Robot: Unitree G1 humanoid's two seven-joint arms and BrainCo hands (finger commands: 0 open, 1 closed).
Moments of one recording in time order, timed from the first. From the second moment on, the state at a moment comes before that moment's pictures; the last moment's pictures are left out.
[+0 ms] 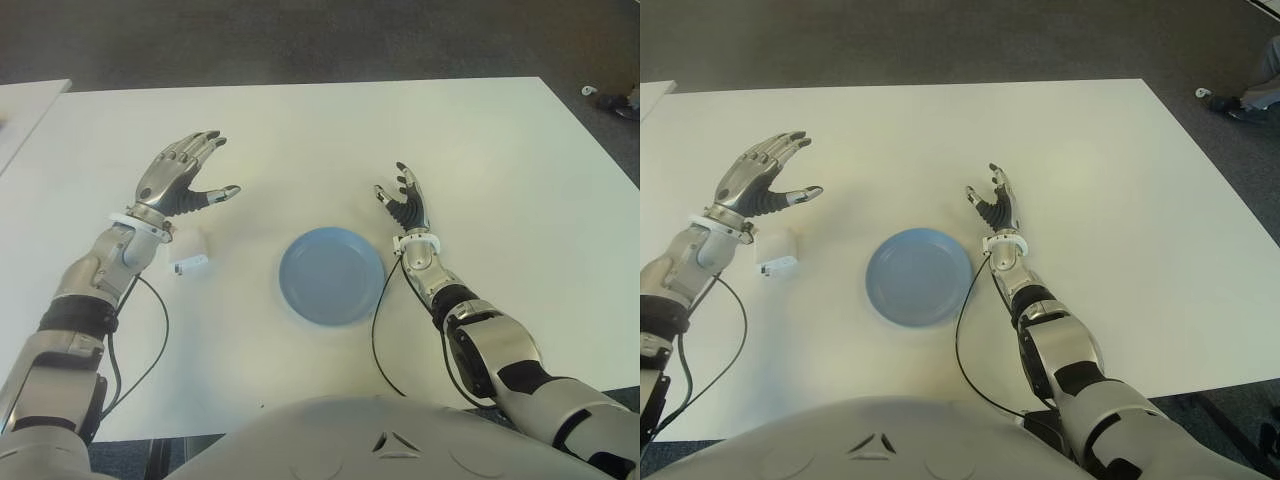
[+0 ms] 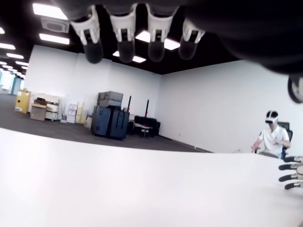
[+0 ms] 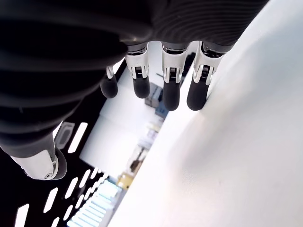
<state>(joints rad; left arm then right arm) -0.32 0.76 -0.18 0.65 0.71 -0.65 0.38 -0.55 -0.10 0.17 1.22 -0.32 -0.52 -0.48</state>
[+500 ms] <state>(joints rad) -0.39 0.80 -0.30 0.82 0.83 -0.72 0.50 -0.55 -0.10 0.17 1.22 -0.32 -0.52 -0.48</state>
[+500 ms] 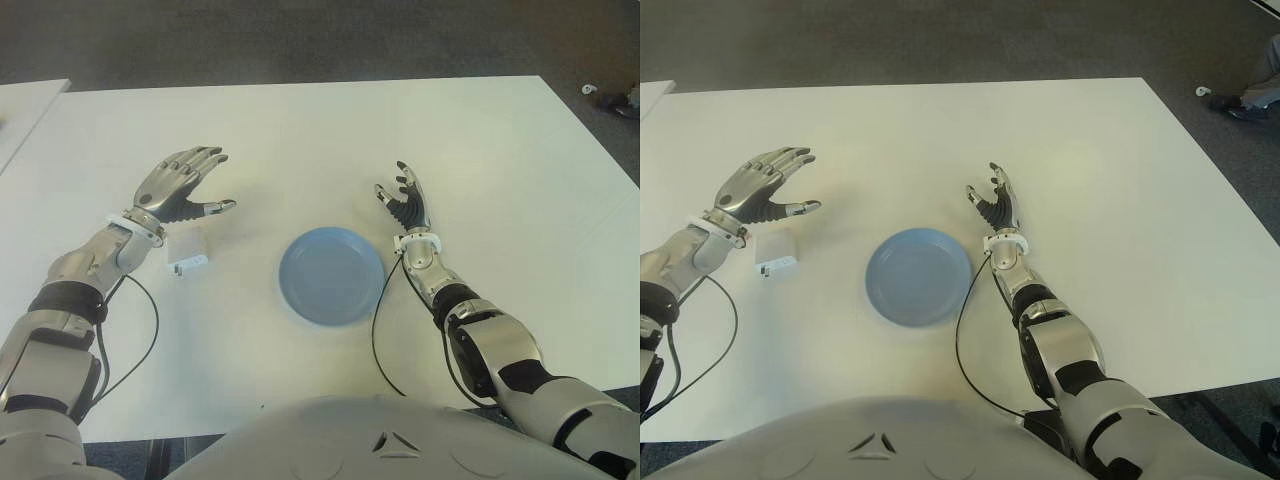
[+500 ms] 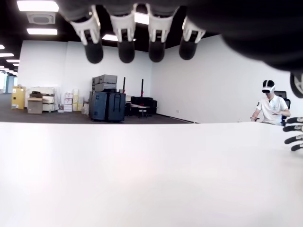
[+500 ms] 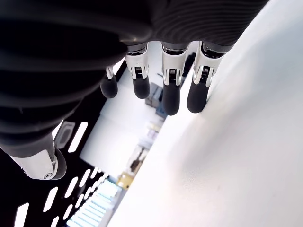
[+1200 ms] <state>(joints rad) -0.42 0.81 -0.38 0.91 0.84 -0.73 0.50 -0.55 -0.11 0.18 1.22 -0.33 -0.53 -0.47</state>
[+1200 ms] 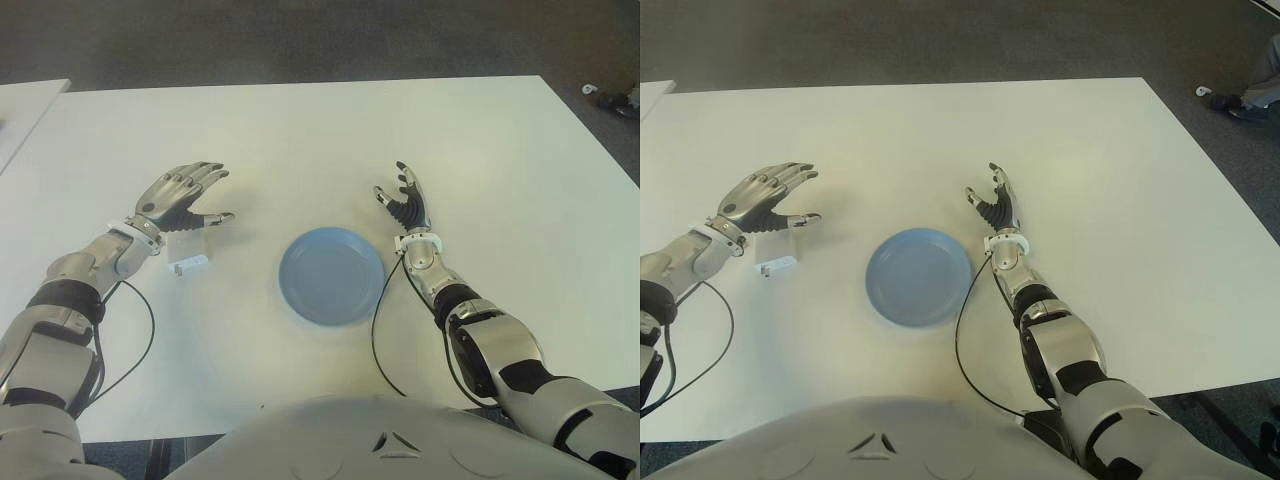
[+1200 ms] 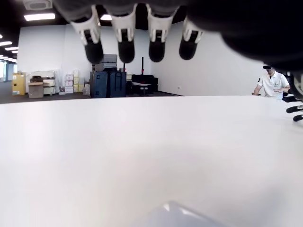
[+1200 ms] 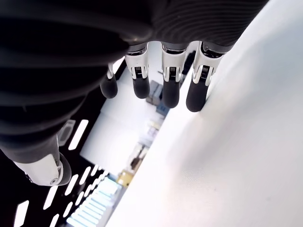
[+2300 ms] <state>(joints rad) -0.19 0.99 -0.25 0.67 0.57 -0.83 0.14 -0.56 -0.14 0.24 1.23 -0.38 -0.53 -0.49</state>
